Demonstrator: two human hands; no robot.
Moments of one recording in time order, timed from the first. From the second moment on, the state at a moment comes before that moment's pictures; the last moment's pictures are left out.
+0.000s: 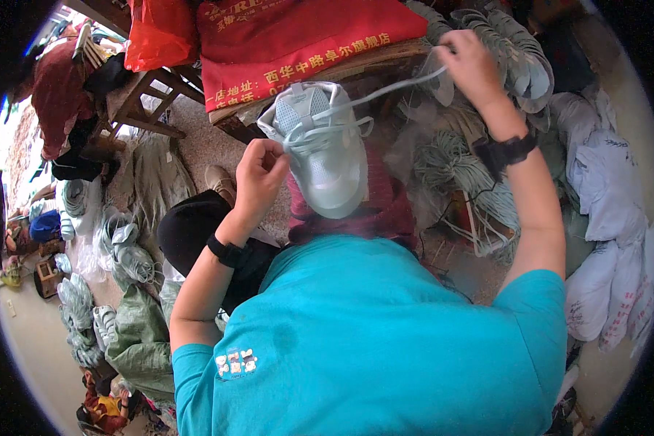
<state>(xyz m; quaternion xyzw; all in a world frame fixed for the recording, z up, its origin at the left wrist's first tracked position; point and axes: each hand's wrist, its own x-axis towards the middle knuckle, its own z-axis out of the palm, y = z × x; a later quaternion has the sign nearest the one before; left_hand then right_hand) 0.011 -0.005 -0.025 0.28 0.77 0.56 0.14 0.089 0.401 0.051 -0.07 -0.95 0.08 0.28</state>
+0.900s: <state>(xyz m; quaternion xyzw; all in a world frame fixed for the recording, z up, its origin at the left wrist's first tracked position) -0.004 -0.004 0.007 0.48 0.79 0.39 -0.02 0.068 0.260 0.069 -0.03 -0.89 0.45 -0.10</state>
